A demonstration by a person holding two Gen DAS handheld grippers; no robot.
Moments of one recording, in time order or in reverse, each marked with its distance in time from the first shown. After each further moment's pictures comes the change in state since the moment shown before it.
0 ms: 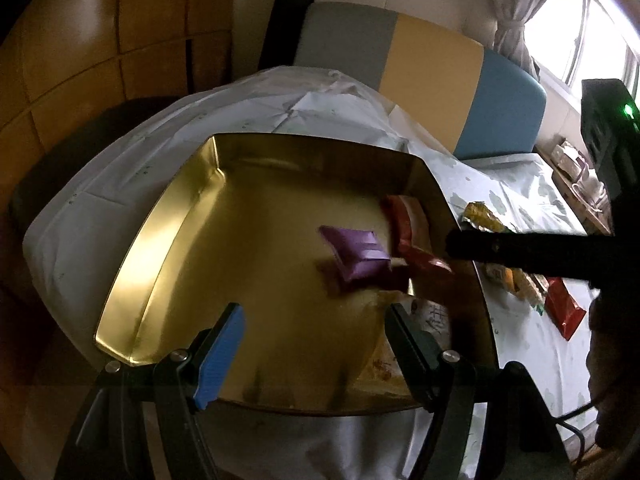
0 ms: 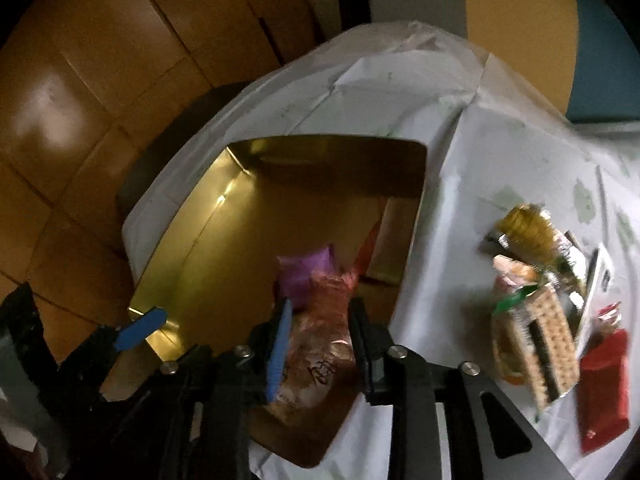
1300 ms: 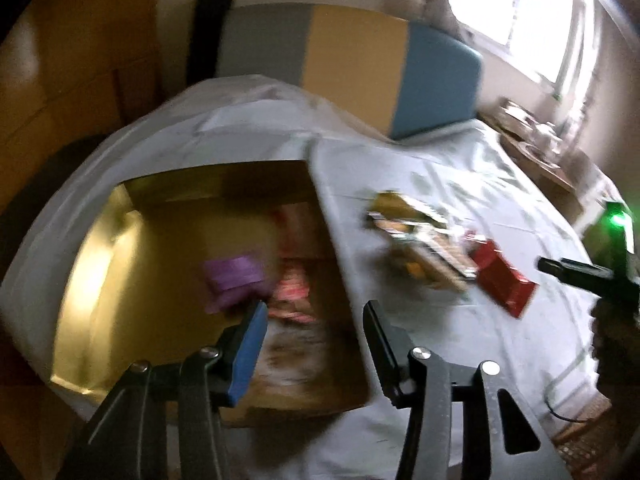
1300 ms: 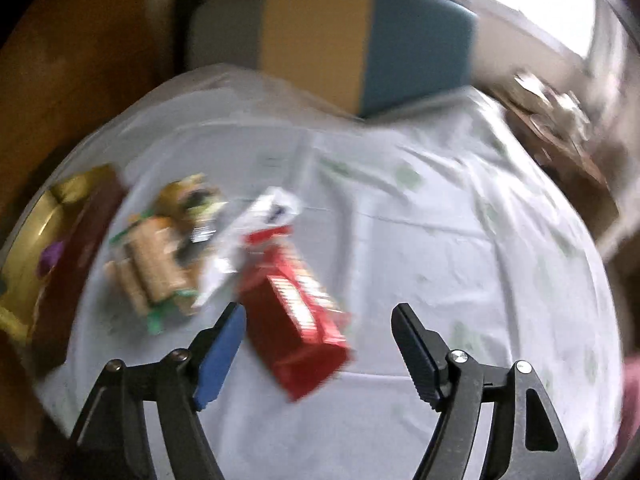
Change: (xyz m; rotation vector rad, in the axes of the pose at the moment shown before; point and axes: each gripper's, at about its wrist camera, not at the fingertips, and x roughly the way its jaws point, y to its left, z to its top) left arm -0.013 -0.100 0.017 0.200 0.032 -0.150; right arm -0.140 -0.217 -0.112 0.237 -0.173 -0.527
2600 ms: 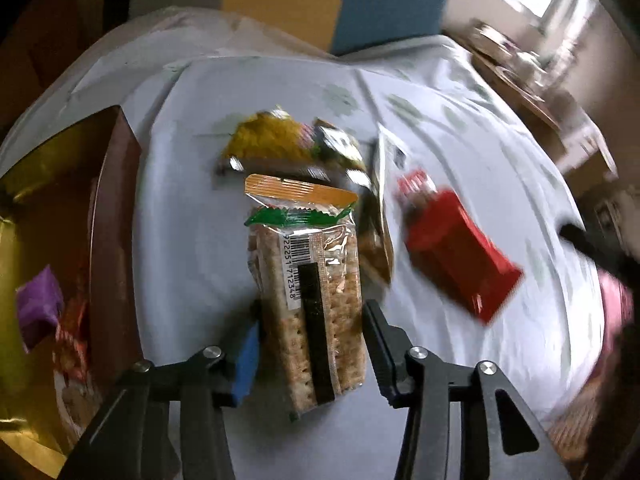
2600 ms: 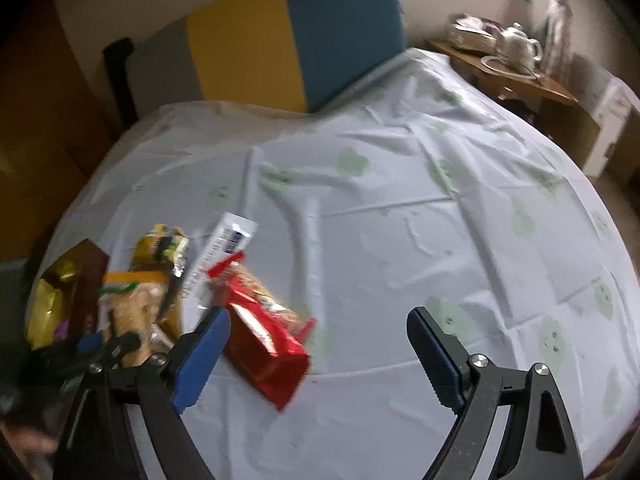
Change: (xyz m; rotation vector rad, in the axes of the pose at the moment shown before) left arm 0.119 -0.118 0.014 0.084 0.291 -0.106; right arm -0.008 -0.041 0.009 0.250 0.012 0.016
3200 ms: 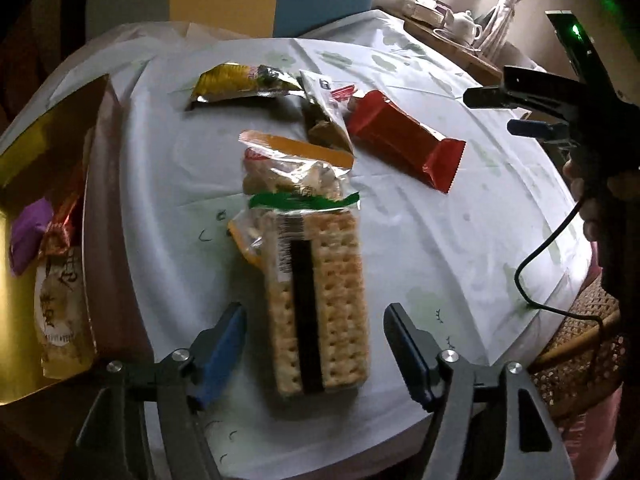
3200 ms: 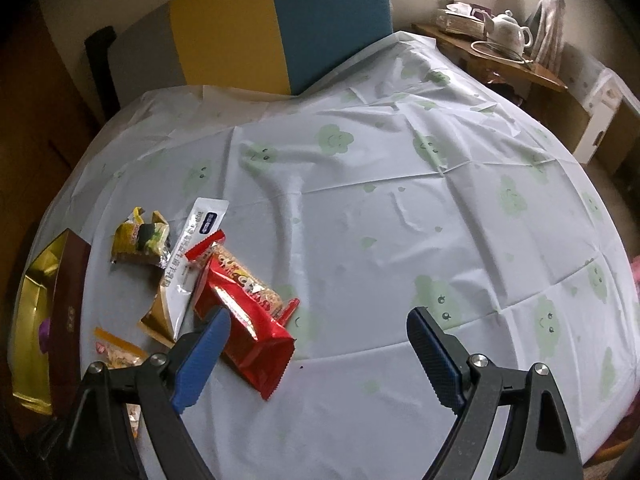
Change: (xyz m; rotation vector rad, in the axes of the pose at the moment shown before) left arm -0.025 -0.005 -0.085 0.171 0.000 -0.062; right arm 0.010 0.000 -0.007 0.003 0.052 -0.041
